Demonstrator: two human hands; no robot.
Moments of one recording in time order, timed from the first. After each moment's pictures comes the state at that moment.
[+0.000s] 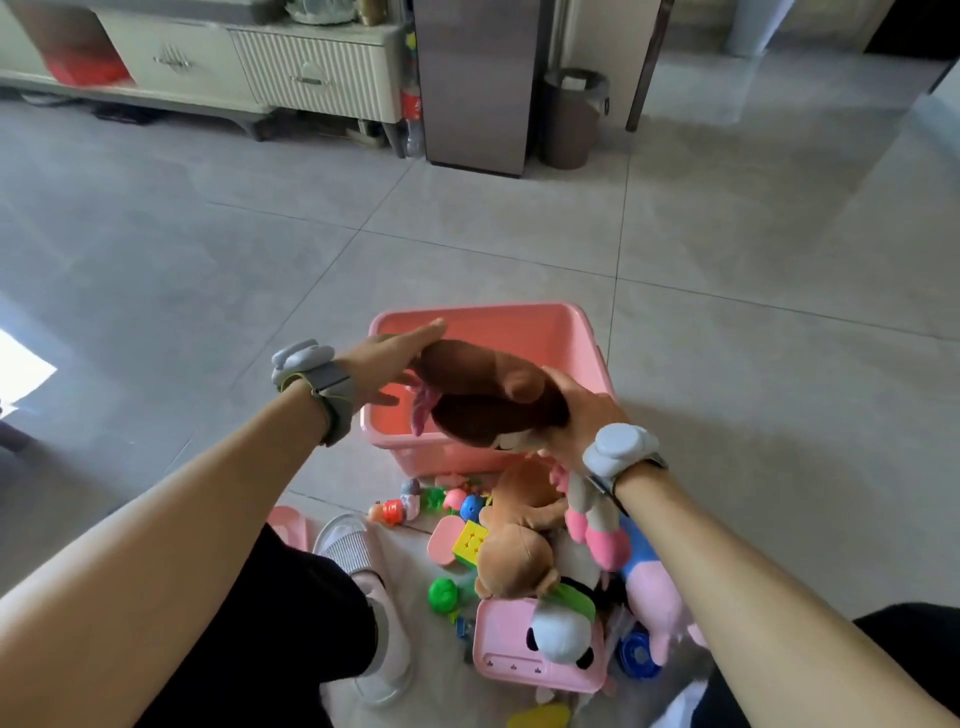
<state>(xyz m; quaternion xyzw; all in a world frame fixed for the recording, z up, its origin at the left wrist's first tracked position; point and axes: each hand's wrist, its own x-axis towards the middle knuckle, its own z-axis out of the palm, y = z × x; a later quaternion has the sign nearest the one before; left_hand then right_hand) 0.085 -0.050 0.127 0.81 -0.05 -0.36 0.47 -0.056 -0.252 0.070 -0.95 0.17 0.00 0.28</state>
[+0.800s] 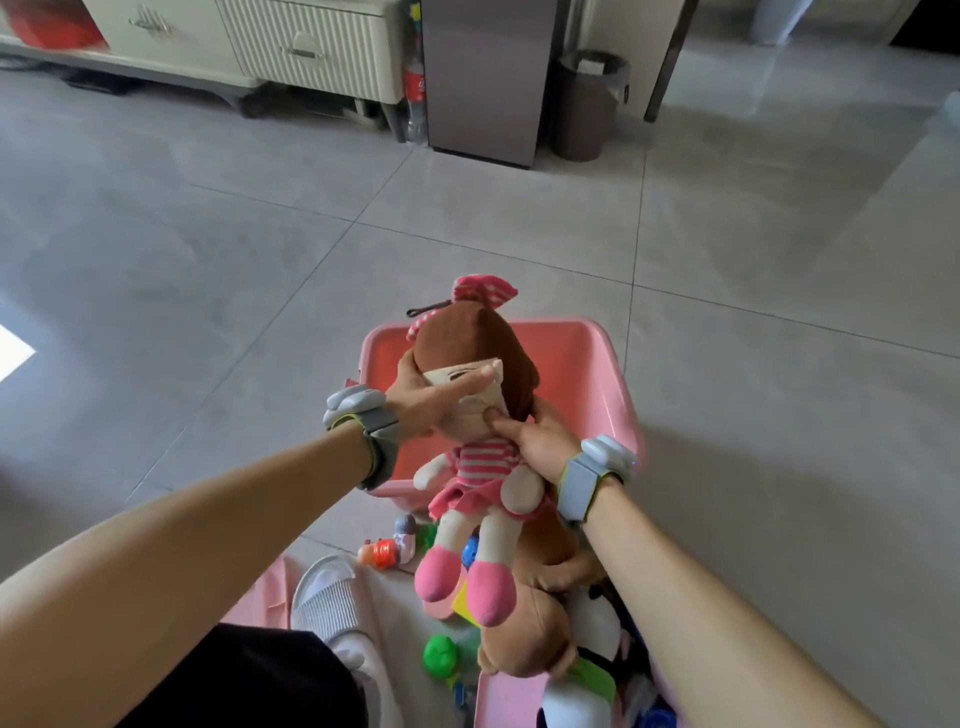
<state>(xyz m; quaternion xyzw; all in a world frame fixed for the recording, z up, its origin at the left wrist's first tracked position) 0.143 -0.100 0.041 0.78 0.02 -0.31 0.55 0.039 -0.224 0.044 -0.66 0.29 0.03 0.69</state>
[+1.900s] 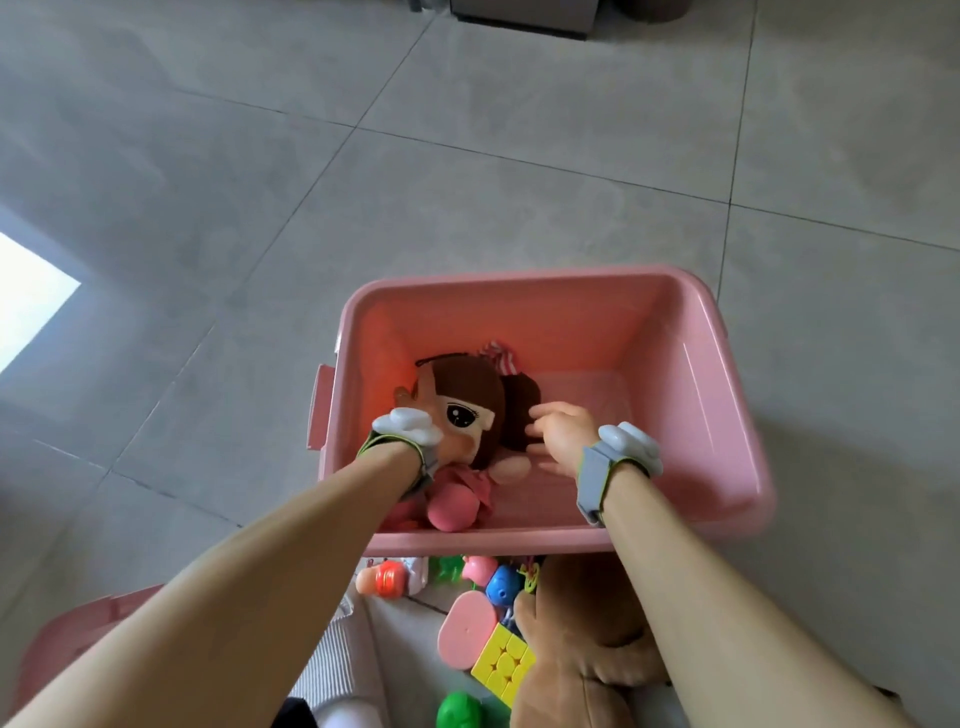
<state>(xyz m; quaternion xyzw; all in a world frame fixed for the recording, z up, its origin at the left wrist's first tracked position) 0.223 -0.126 -0.121 0.95 -0.03 -0.32 0.05 0.149 -0.267 -0.097 -0.61 0.47 0.17 0.62</state>
